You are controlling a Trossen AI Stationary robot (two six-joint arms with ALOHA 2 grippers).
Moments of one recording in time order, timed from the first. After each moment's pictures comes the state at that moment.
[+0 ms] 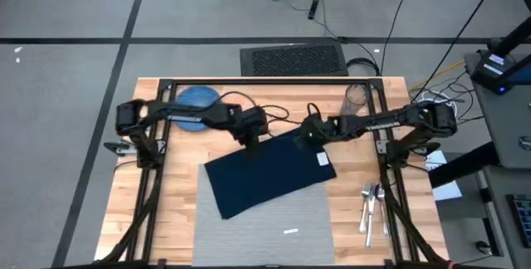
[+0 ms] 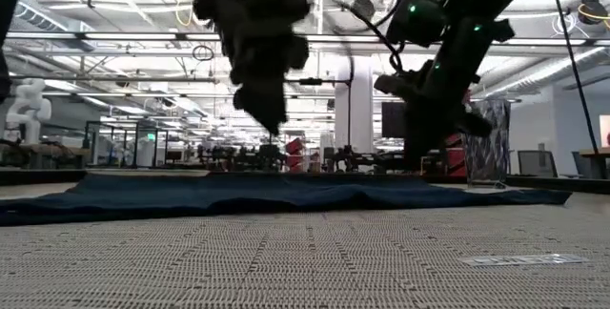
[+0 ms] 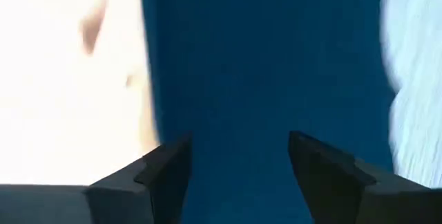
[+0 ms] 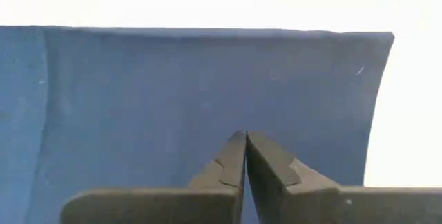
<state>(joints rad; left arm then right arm) 0.13 1.69 1.19 -0.55 0.17 -0.24 -0.20 1.50 0.79 -0.39 0.15 0.89</state>
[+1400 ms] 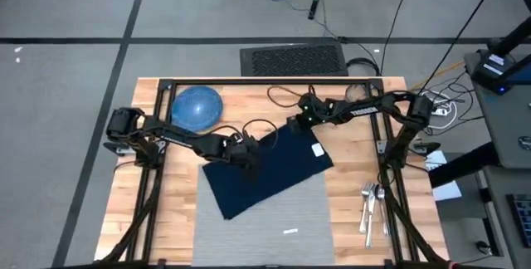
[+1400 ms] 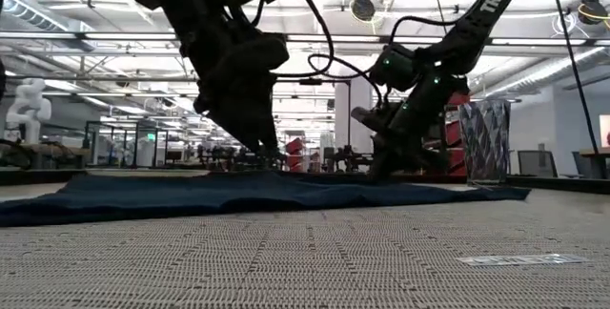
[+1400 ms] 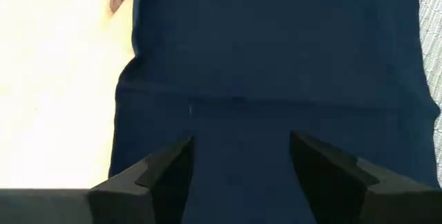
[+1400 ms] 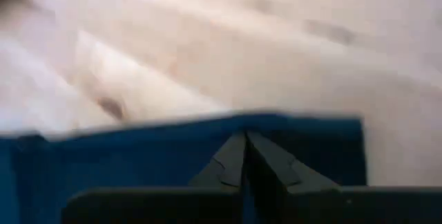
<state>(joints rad) -0.11 1.67 1.01 -0.40 -0.25 -0.57 -0.47 1.73 0.79 0.07 -0.05 0.77</state>
